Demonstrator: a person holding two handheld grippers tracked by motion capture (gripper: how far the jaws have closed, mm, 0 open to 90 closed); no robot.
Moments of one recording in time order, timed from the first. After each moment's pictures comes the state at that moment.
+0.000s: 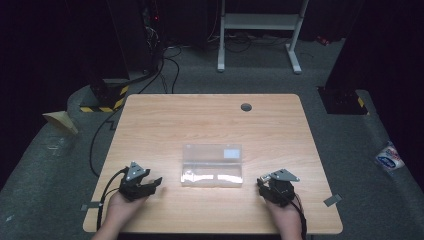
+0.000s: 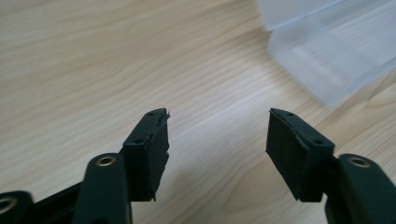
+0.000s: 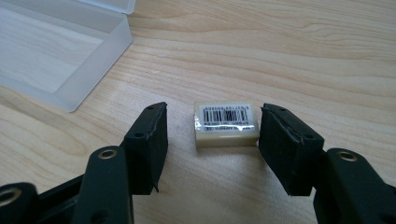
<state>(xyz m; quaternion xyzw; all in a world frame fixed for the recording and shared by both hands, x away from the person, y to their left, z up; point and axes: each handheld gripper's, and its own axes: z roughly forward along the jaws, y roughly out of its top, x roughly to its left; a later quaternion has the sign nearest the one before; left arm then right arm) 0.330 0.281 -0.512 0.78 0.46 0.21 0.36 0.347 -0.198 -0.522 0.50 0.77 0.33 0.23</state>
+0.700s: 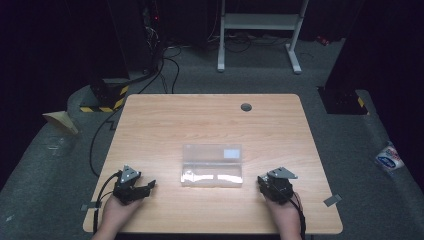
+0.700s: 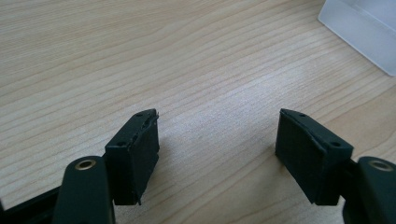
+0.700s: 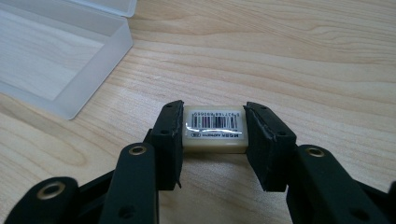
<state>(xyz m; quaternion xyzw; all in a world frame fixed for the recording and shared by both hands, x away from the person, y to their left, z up) 0.330 0.293 -0.529 0.77 0.48 0.22 0.35 0.352 -0.194 -0.522 0.50 0.77 0.33 0.23</state>
